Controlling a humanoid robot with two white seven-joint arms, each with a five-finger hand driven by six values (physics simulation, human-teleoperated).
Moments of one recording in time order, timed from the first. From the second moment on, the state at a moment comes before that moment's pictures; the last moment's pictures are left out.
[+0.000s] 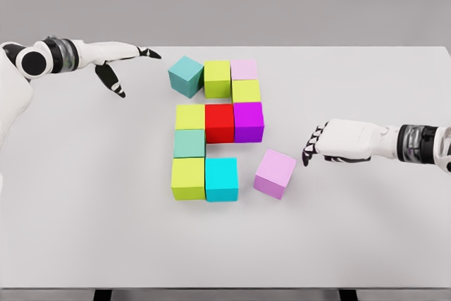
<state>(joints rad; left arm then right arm) -1.08 0.36 -0.67 -0.46 -0.49 -0.61 -0.59 -0.47 -0.82 0.58 -1.60 0.52 -0.61 0.61</state>
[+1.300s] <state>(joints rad) -1.07 0.35 -0.70 -0.50 -0.52 -0.61 -0.61 -0.46 -0.73 0.59 -1.61 0.50 -0.61 0.61</state>
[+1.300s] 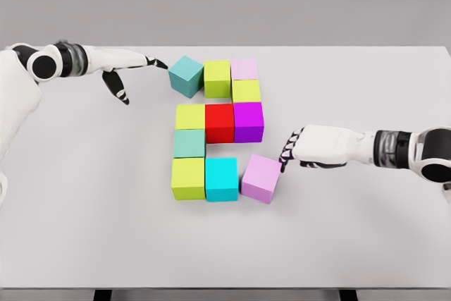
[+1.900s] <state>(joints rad) -1.06 0.35 -0.70 -0.51 -0.52 -0.61 -0.61 -0.47 -0.83 0.57 -1.63 0.48 -0.61 0.61</state>
